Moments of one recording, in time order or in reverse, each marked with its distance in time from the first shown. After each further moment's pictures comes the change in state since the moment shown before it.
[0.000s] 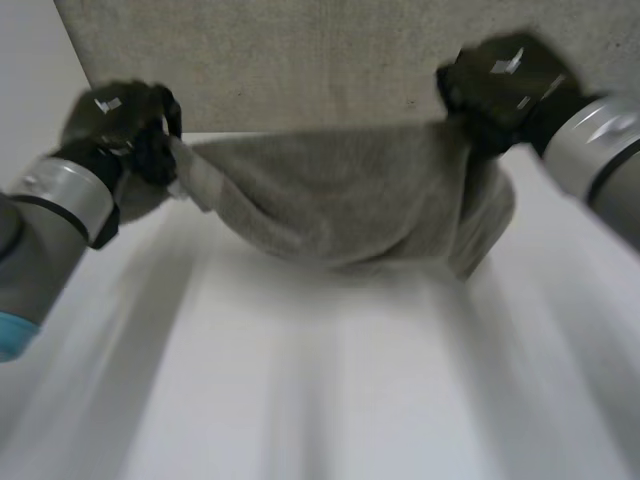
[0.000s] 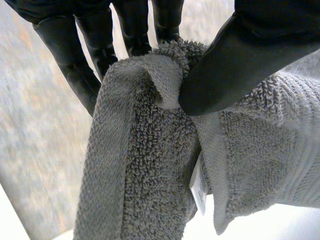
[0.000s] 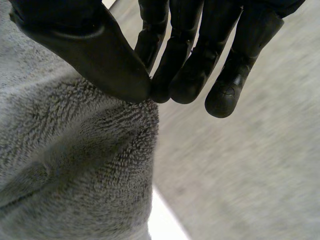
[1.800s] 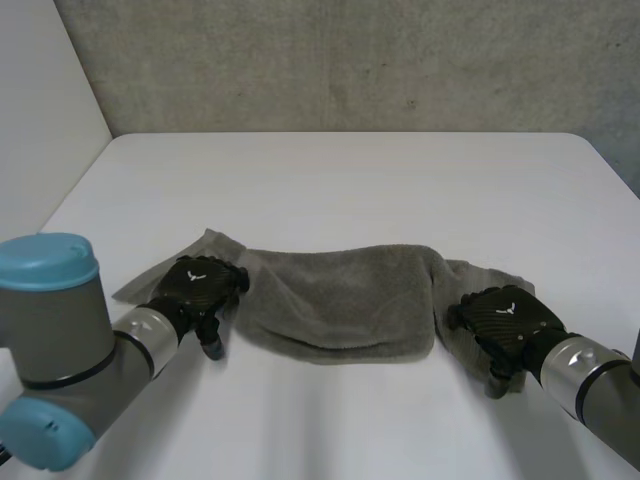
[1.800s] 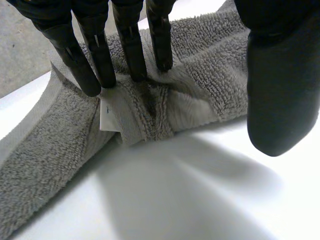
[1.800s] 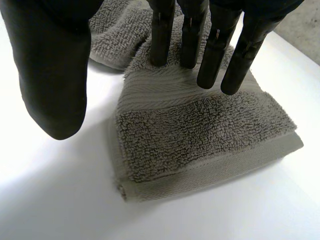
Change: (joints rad) left arm -0.055 -0.267 -0.266 0.033 0.078 0.232; right arm -0.152 0.051 0.713 -0.161 -0.025 -0.055; left_hand -0.880 -0.953 -1.048 -1.001 -0.989; right_hand -0.889 -0.896 -0.901 -0.899 -0.920
